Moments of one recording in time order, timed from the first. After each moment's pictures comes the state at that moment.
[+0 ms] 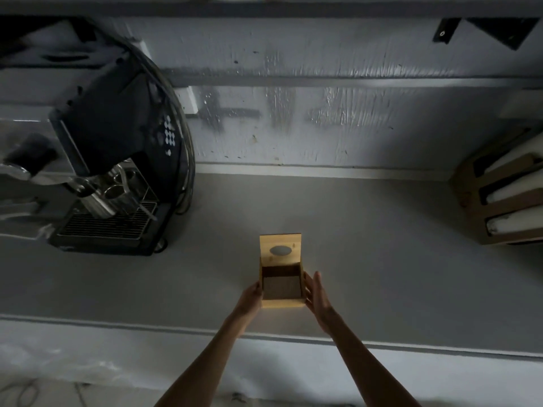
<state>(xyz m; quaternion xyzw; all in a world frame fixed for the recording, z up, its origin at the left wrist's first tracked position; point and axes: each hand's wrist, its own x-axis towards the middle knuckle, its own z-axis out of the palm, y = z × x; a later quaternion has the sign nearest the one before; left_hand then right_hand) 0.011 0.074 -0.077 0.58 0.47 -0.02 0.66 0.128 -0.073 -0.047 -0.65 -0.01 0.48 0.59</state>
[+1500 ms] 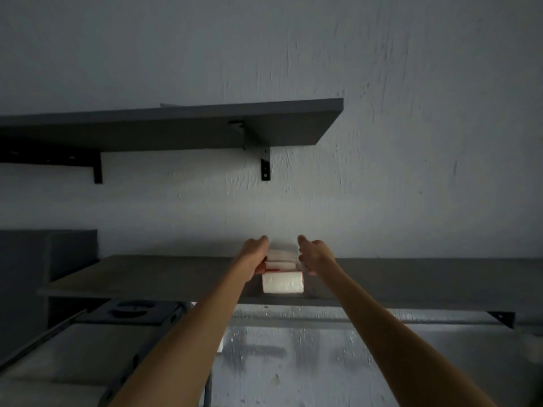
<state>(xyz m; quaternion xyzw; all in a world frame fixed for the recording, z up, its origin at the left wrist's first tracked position) 0.203 0.300 0.494 0.72 0.32 0.26 0.55 0.320 0.203 0.472 -0.77 -0.28 0.08 0.57</state>
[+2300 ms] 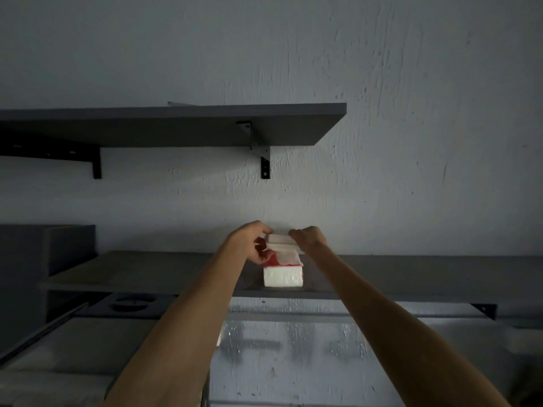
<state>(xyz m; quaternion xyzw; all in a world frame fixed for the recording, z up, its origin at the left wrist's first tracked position) 0.194 0.312 0.527 0.58 0.30 0.14 0.74 0.301 0.210 0.501 -0.81 -0.26 0.03 0.53</state>
